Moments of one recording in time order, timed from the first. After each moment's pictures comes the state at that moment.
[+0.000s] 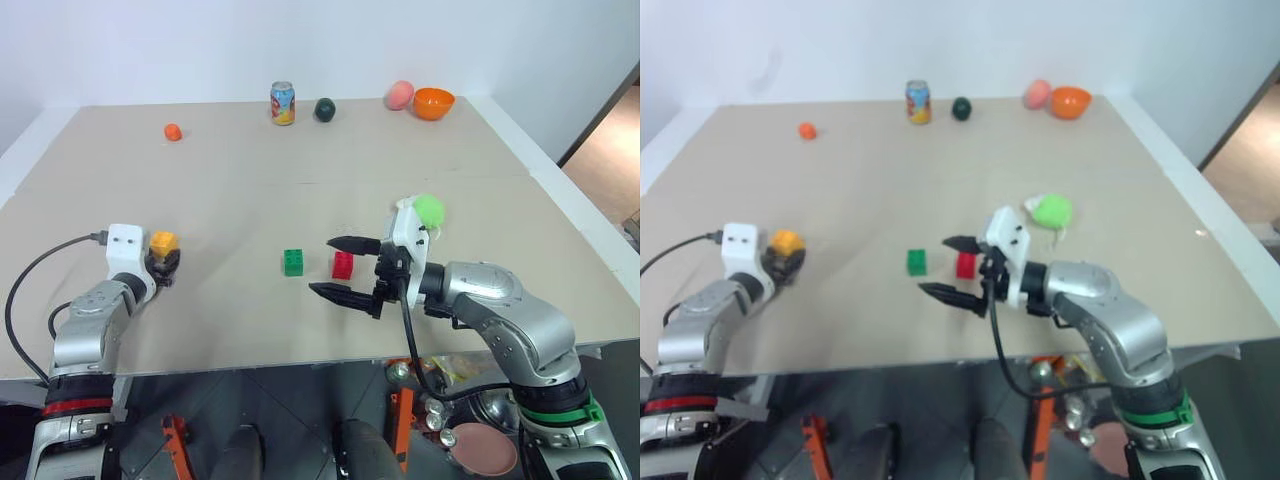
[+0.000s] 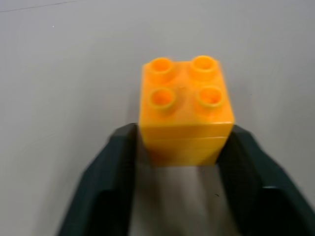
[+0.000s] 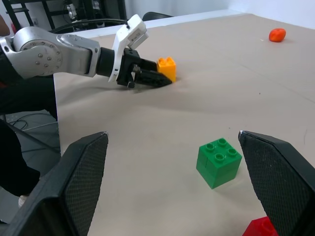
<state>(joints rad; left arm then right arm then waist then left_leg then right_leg) -0.37 0.49 0.26 0.19 -0.24 0.47 -0.34 -0.45 -0.56 0.12 -0.44 0.56 0.67 0.78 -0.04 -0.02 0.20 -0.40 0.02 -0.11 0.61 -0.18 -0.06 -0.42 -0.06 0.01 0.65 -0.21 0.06</state>
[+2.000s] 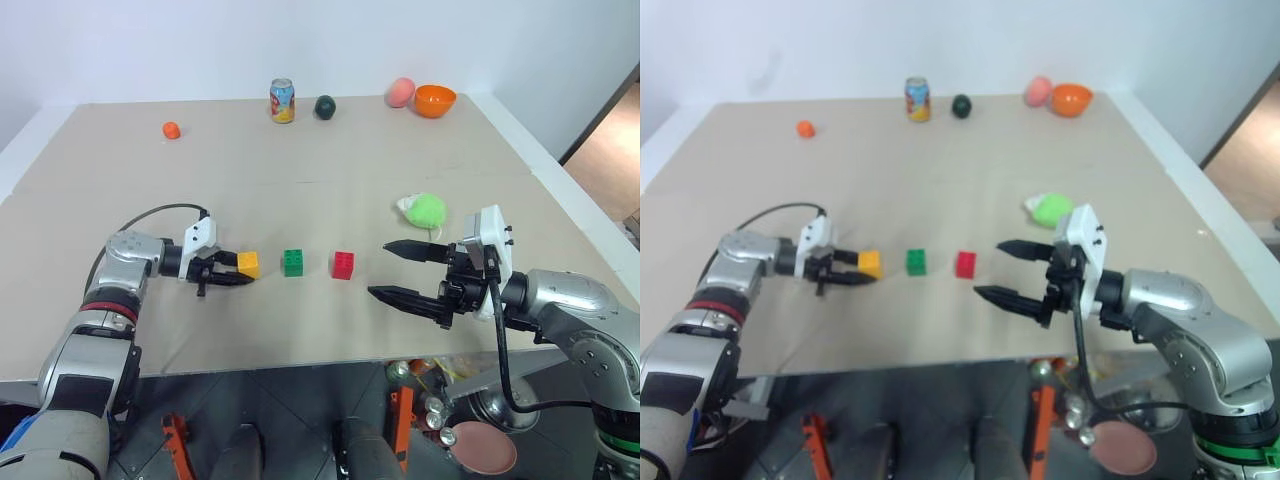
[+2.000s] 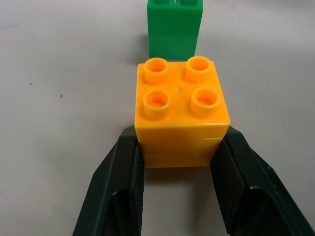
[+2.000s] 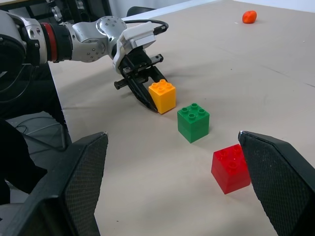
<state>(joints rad) -0.92 0.55 -0.09 1.13 -0.09 -0.34 -1.50 -0.29 -0.79 -0.16 -0.51 0.79 0.74 0.85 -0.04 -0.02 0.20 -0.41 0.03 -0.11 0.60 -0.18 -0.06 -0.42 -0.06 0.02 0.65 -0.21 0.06</state>
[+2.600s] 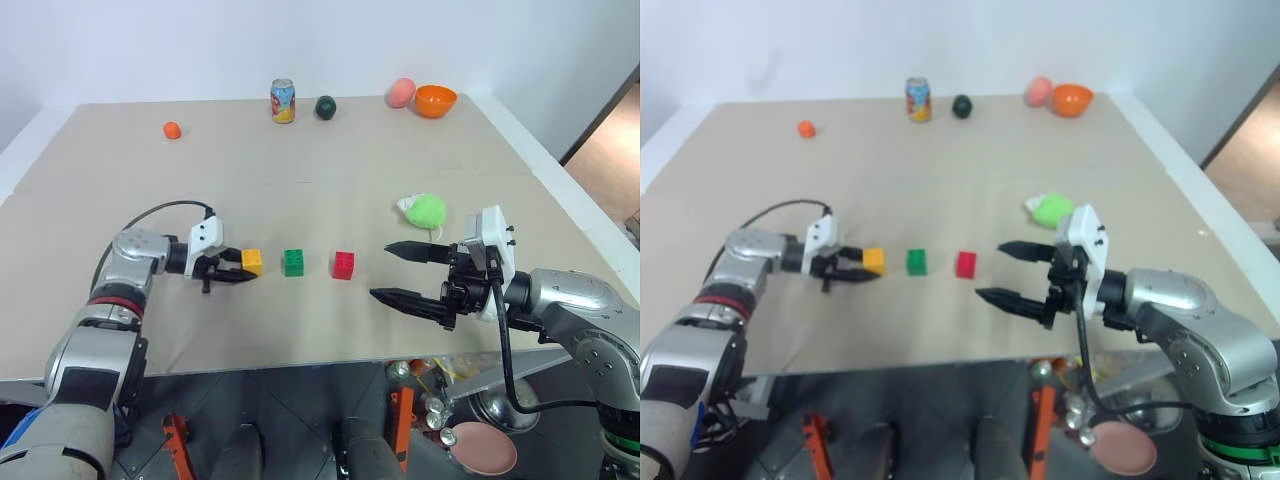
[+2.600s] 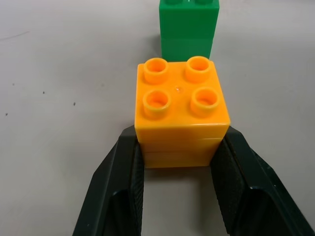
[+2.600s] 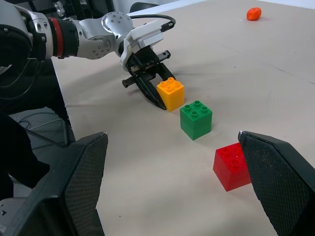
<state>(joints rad) -0.96 0.52 -0.08 1.20 -0.03 -0.42 -1.45 -0.29 -0.81 -0.16 -0.51 0.80 0.74 0.87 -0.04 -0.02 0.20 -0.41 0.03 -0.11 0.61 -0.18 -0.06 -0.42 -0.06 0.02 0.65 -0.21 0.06</state>
